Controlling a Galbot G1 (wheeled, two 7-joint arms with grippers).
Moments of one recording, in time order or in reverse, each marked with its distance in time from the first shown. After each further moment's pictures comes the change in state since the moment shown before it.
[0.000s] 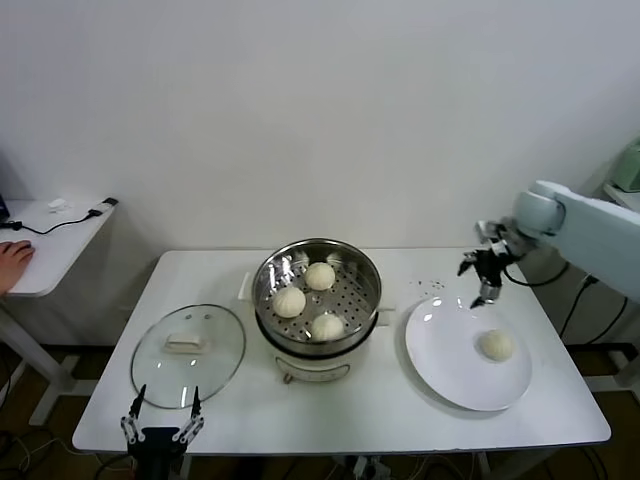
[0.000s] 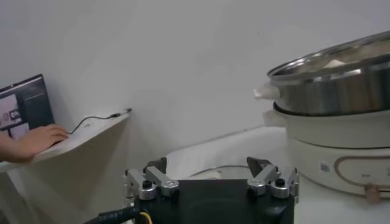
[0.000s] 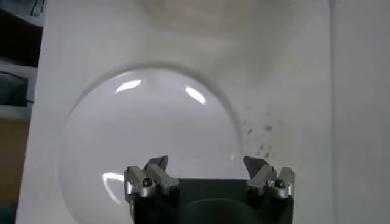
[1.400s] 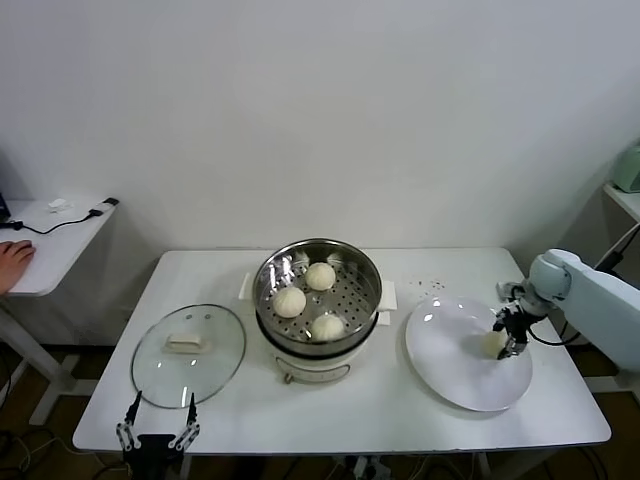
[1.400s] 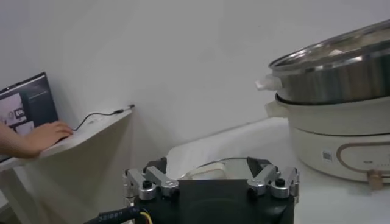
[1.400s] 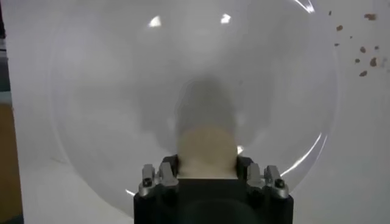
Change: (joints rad) left arm 0.017 -0.001 -0.015 0.009 0.010 -0.014 -0.002; right arm -0.301 0.056 0.289 -0.167 -0.210 -0.006 -0.019
